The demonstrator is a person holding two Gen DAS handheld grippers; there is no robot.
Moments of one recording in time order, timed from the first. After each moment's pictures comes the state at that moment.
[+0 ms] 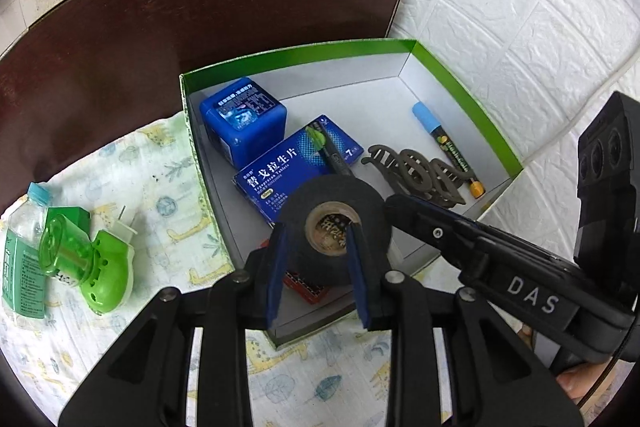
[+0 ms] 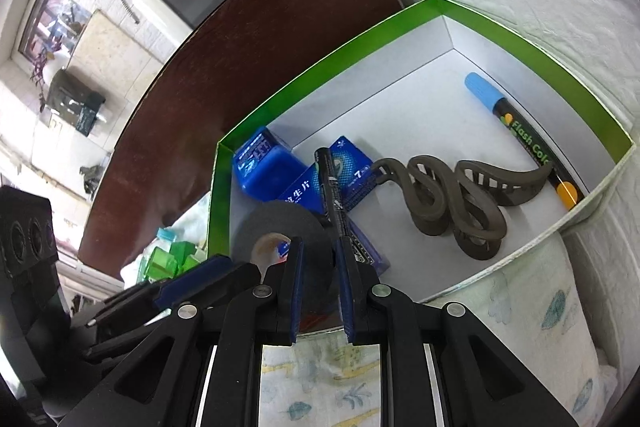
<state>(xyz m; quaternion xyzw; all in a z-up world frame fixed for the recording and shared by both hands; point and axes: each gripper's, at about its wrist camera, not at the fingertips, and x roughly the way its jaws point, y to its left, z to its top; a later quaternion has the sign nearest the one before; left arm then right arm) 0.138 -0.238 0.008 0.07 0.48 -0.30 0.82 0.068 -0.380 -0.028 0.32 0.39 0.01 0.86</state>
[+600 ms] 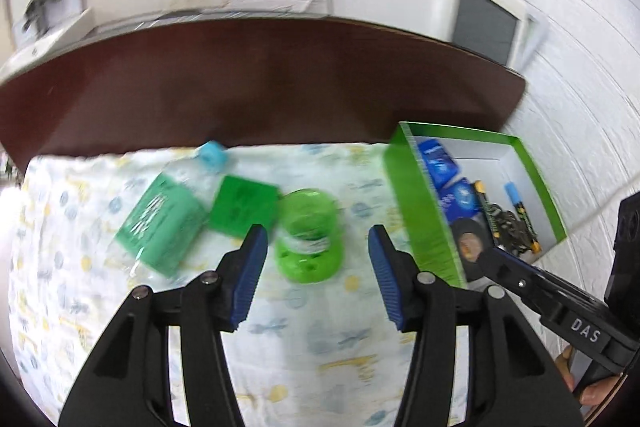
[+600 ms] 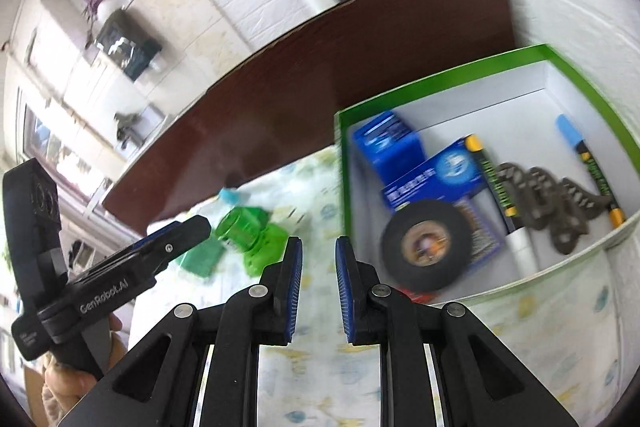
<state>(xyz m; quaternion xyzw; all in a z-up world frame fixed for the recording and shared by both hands) 0.150 -0.065 0.033 -0.04 0.45 -0.15 0.88 0.080 -0.272 0.012 0.23 0.40 0.09 0.88</state>
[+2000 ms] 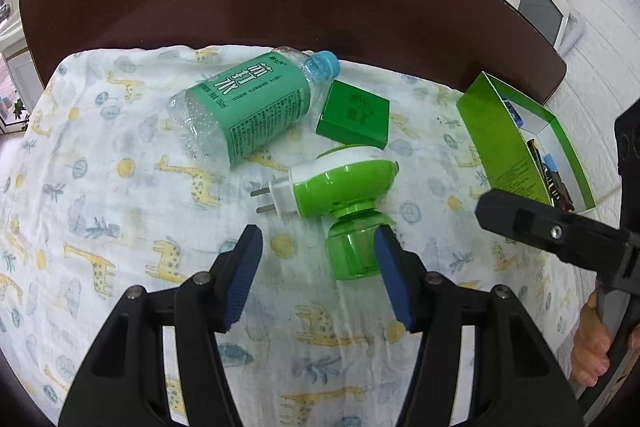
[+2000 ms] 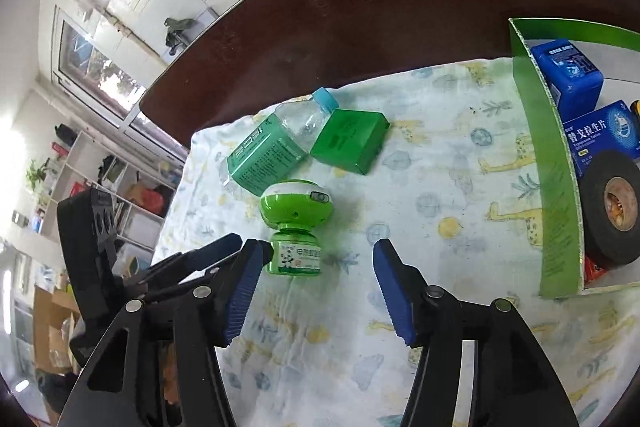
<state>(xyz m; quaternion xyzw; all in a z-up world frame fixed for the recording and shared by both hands) 0.117 0.025 -0.039 -0.07 0.47 -0.13 0.87 0.109 -0.155 -0.025 0.17 0.47 0.21 0.84</state>
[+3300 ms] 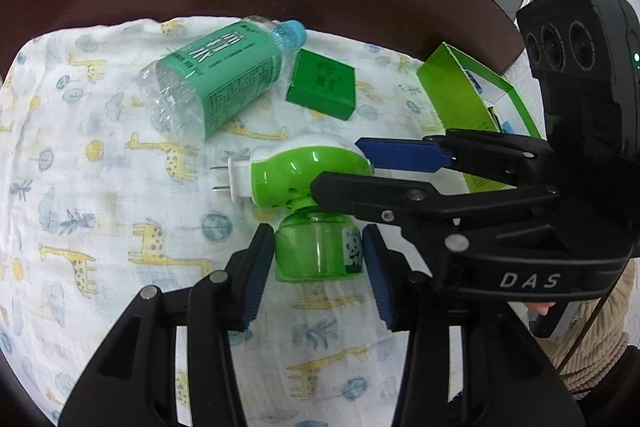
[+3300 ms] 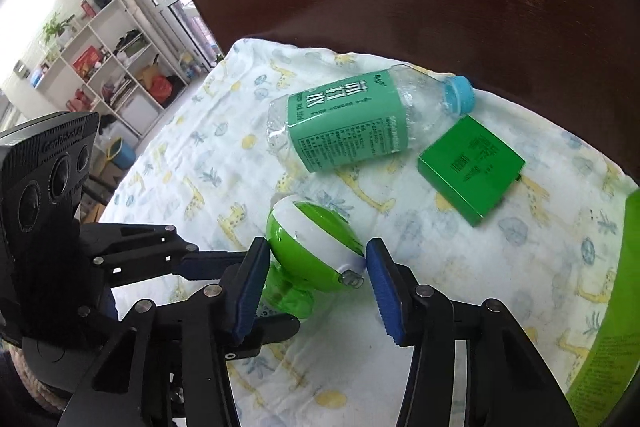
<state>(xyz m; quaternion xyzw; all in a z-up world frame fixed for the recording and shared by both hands) 0.115 0.032 -0.039 -0.08 0.50 -0.23 0.83 0.138 -0.068 -0.041 -0.03 0.50 0.30 0.81</state>
